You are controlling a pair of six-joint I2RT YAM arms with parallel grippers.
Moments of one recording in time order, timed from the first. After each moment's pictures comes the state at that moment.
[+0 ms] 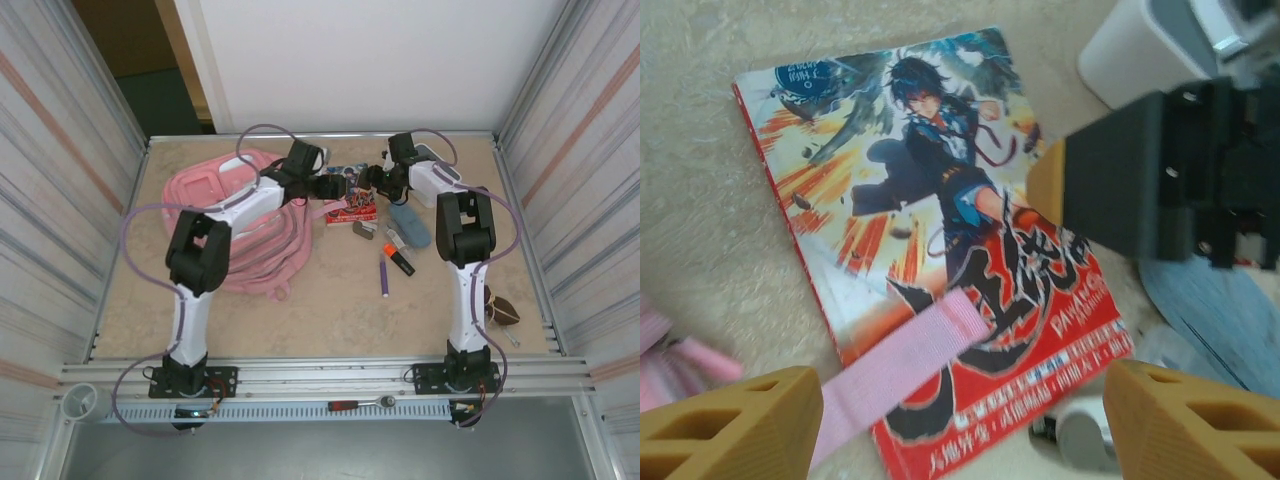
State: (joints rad) left arm -0.55 2.14 1.75 -0.39 0.14 -0.40; right arm 0.21 2.29 1.79 -0.53 -0.32 0.48
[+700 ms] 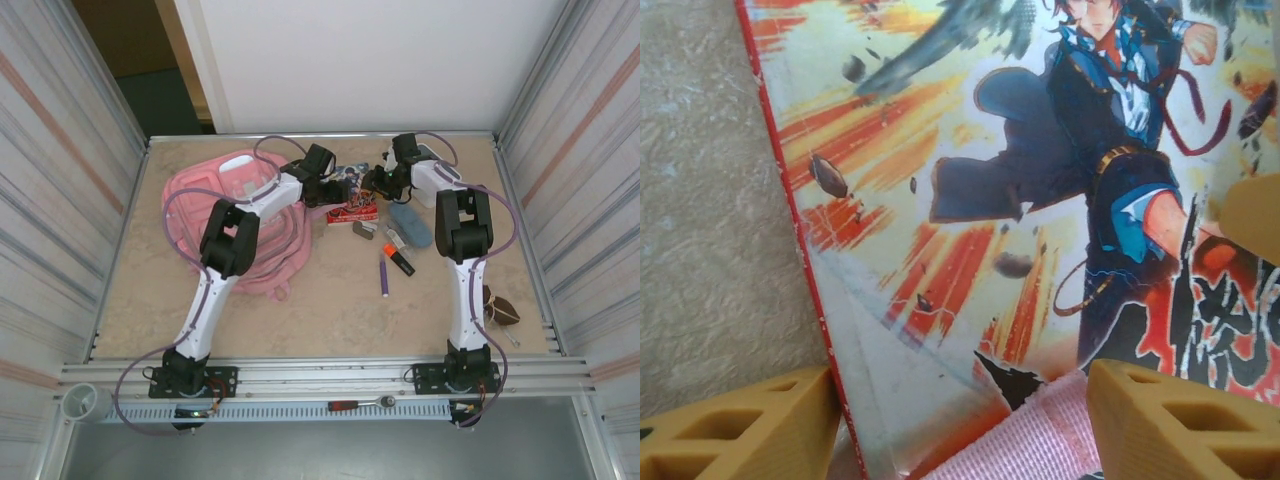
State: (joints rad) left arm -0.54 2.46 2.07 -0.58 0.15 -0.51; right arm 0.18 2.36 1.85 -0.54 -0.44 0.49
